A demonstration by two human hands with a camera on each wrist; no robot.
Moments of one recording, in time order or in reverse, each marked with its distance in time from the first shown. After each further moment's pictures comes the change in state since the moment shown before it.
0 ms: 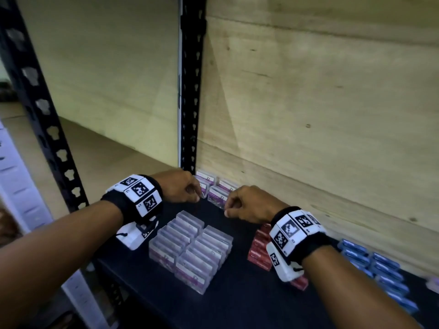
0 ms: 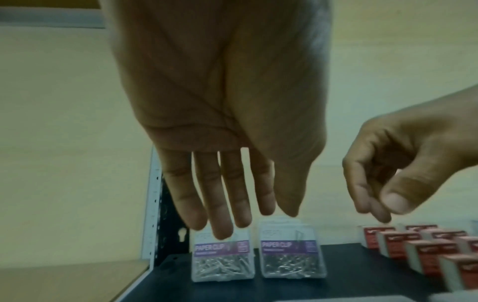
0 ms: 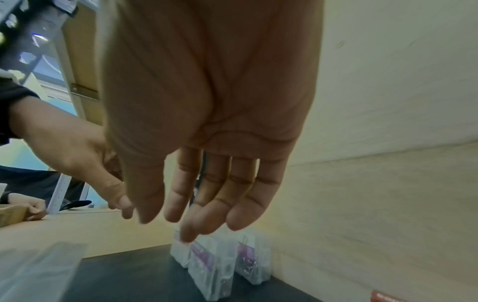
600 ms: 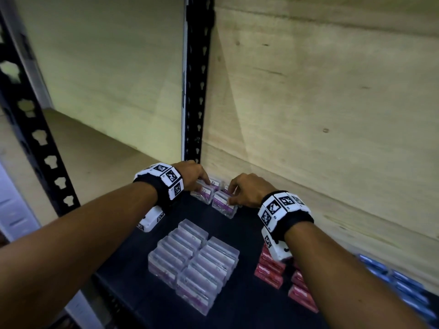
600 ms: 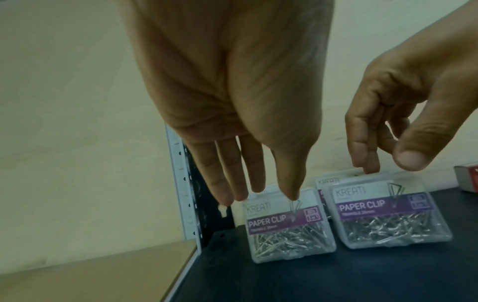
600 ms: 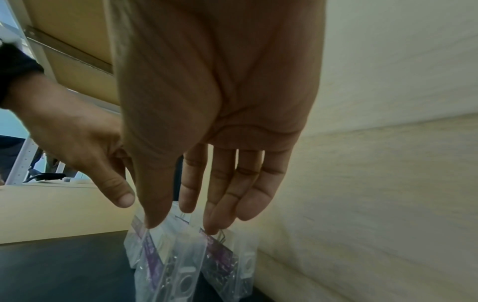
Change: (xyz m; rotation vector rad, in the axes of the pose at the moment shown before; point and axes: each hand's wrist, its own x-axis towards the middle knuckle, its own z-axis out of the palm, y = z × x) left_hand 0.073 -0.028 -0.004 0.196 0.081 -0.037; right_hand 0.073 0.008 -0.014 -0.144 0.053 0.130
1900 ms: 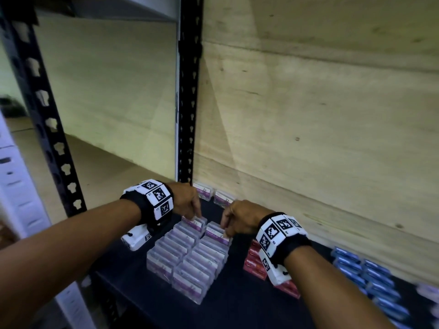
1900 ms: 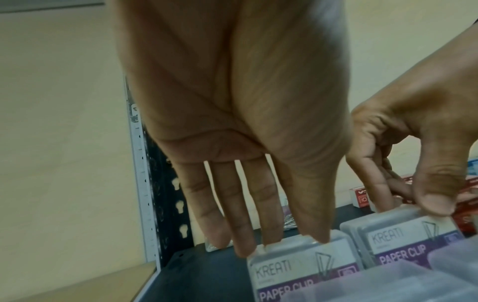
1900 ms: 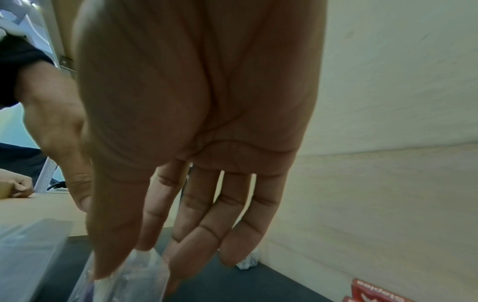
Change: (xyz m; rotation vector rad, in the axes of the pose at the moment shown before) left_hand -0.063 0.038 -0.012 -0.088 -0.216 0.131; right_hand -0.066 -0.002 0.016 0.140 -0.196 -0.079
